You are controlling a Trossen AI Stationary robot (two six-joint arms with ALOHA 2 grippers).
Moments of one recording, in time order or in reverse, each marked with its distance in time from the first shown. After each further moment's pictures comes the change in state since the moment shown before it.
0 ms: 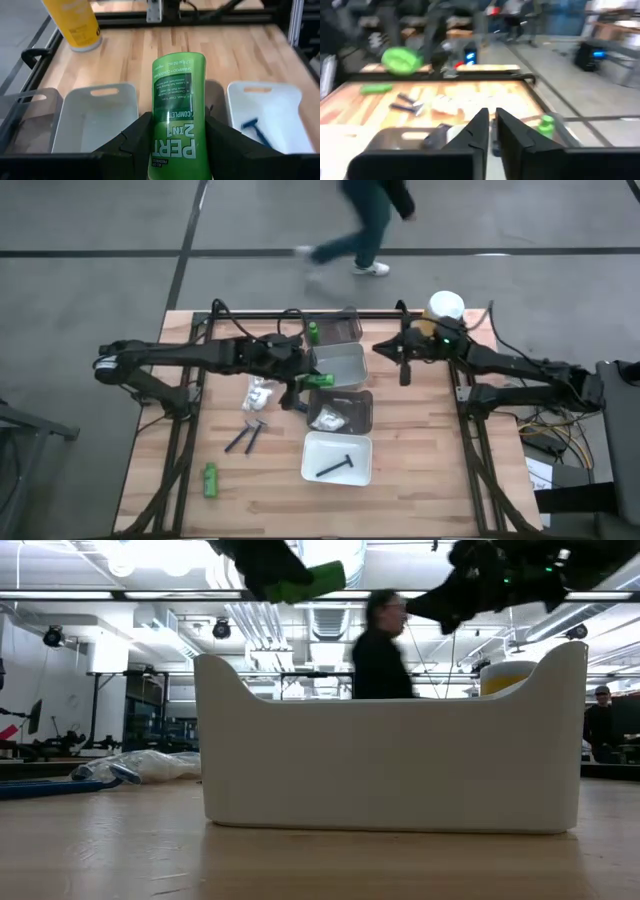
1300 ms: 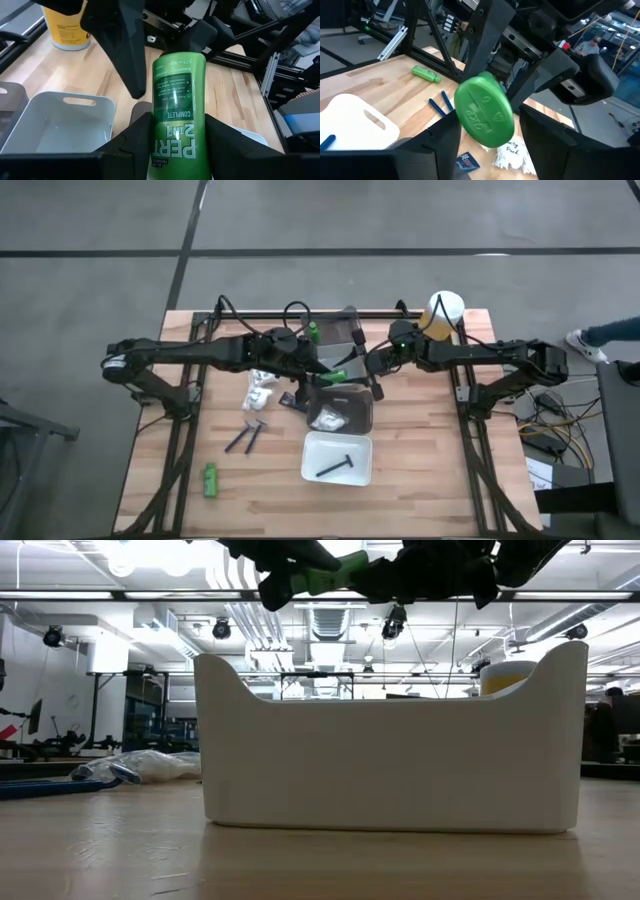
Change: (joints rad) left arm 0.028 0.066 0.029 0.132 0.090 -0.266; right arm 0.190 0.398 0.268 0.112 -0.149 -0.363
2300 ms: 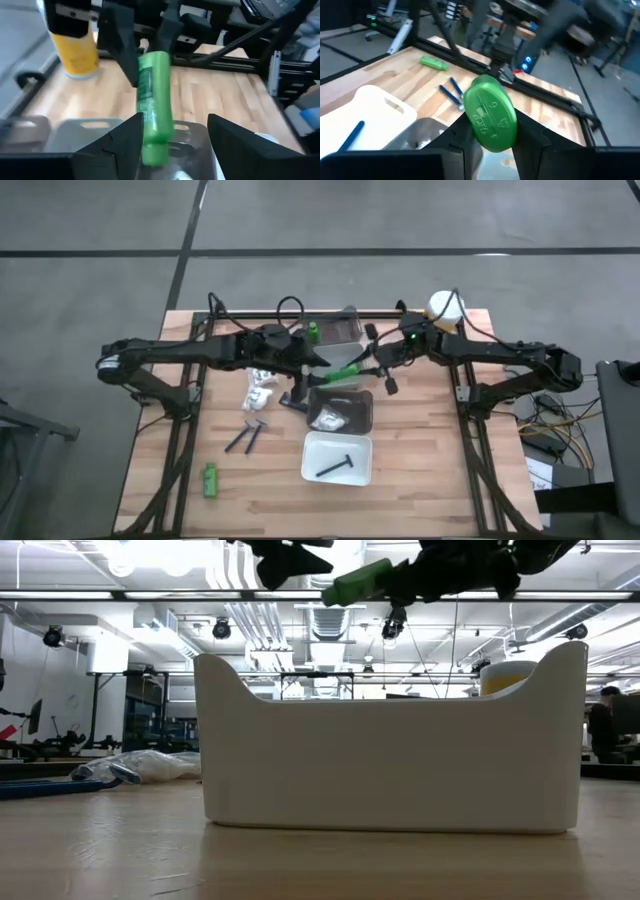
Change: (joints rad) left arm 0.002 -0.052 0.013 0.004 -0.037 0.151; right arm -0.076 -0.142 -0.001 -0.250 -0.051 0.042
